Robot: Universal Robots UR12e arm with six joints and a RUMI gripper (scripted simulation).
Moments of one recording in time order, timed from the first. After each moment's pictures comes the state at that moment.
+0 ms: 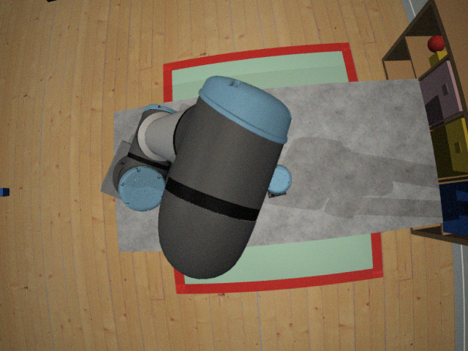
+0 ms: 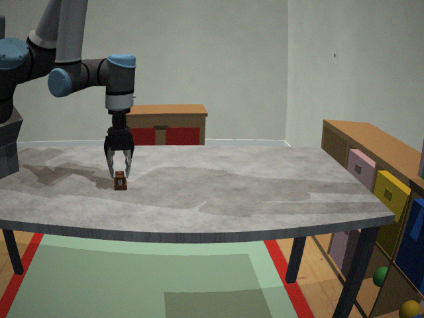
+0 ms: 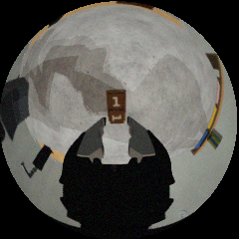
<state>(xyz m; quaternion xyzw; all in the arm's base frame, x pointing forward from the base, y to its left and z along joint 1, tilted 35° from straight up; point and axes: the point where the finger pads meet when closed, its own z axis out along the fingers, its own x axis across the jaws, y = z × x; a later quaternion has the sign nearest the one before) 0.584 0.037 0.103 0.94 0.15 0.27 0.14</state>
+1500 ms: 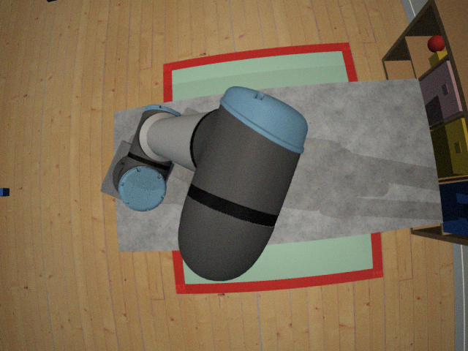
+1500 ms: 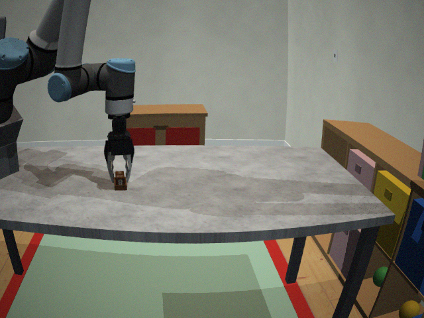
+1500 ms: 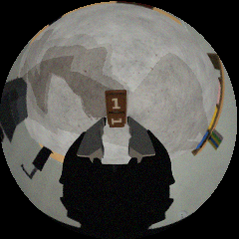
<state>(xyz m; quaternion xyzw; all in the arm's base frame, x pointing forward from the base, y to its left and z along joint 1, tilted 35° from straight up) 0.592 0.034 0.091 0.94 0.15 0.27 0.14</state>
